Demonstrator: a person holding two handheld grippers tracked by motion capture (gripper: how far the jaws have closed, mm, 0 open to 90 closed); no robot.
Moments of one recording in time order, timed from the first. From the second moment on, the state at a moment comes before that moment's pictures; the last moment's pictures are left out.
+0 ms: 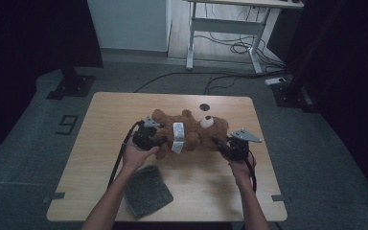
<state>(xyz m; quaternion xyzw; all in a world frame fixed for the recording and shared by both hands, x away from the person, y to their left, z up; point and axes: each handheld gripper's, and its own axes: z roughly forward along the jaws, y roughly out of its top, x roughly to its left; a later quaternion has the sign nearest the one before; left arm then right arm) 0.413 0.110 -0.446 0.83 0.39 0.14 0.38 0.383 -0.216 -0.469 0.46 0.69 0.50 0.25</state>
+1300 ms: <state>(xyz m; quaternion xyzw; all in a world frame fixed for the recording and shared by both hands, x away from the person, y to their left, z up) 0.313 0.198 -0.505 0.80 0.45 0.11 0.39 0.361 -0.230 -0.519 0.49 0.67 0.51 0.21</state>
